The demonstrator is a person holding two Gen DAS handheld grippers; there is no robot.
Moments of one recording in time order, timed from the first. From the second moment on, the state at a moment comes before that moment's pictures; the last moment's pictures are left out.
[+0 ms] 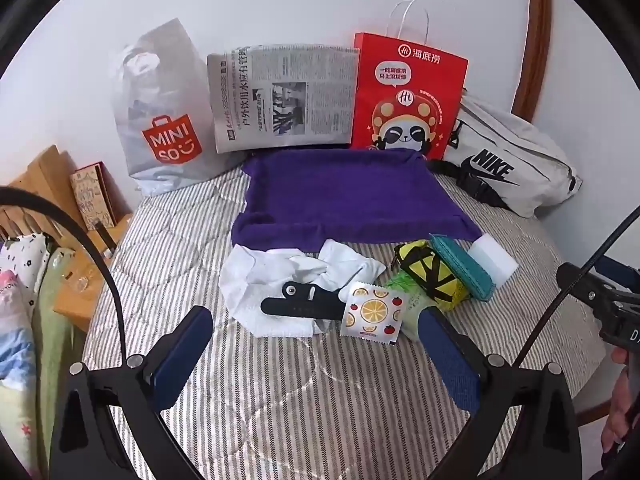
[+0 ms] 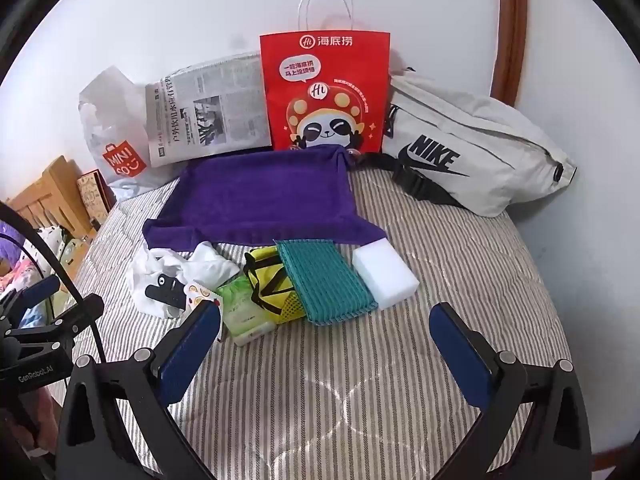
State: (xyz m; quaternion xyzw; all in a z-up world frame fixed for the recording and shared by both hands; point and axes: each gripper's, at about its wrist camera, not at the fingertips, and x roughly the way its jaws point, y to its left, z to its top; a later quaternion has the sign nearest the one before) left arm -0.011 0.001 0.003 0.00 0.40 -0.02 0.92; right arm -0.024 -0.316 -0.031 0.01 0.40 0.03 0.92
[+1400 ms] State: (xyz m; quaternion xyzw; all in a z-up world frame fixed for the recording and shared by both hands) left arm -0.018 0.005 0.009 0.00 0.39 0.00 0.92; right arm -0.026 -0.311 -0.036 0.01 0.41 0.02 0.91
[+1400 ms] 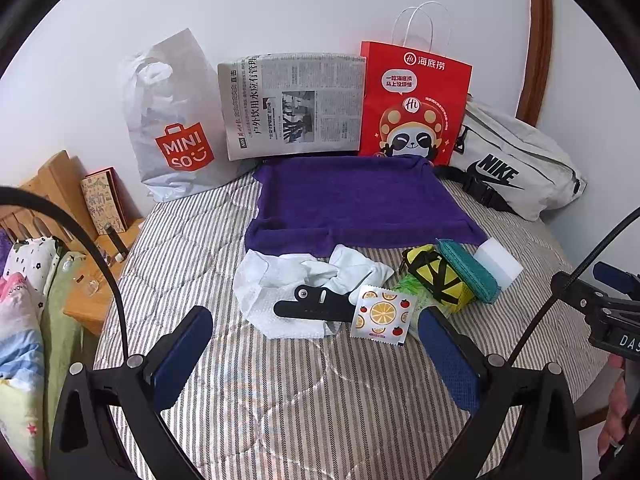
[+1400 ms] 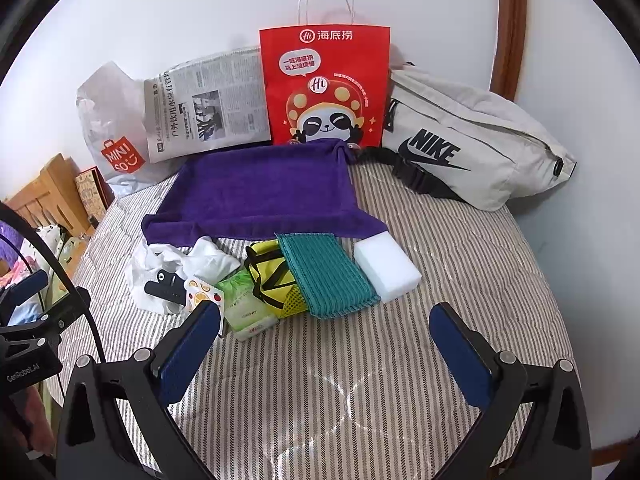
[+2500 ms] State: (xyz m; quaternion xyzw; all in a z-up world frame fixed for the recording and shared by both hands) left arm -0.020 0.001 0.008 0.00 0.39 -0.01 0.92; right arm -0.030 -0.312 -0.034 0.02 0.41 0.02 0.91
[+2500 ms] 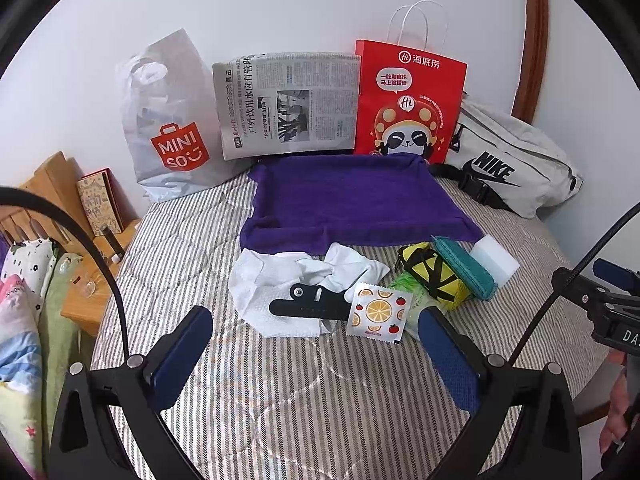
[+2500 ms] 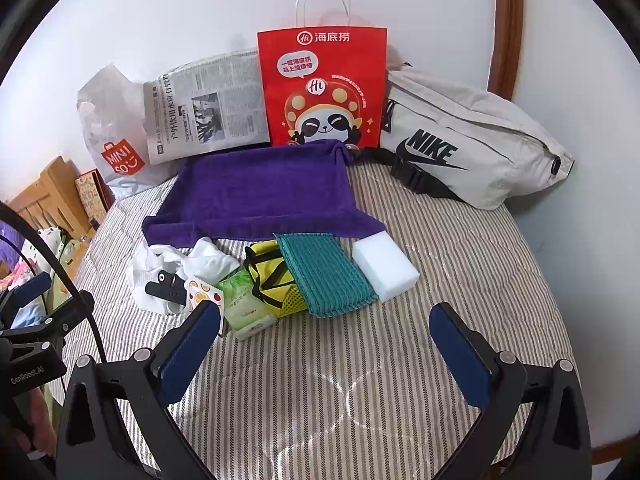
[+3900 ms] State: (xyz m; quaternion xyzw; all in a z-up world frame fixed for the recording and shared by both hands) left arm 0.094 0.063 -0.130 0.01 0.47 -0.05 0.88; right arm 0.048 -0.322 -0.126 0.01 0.50 0.01 0.87
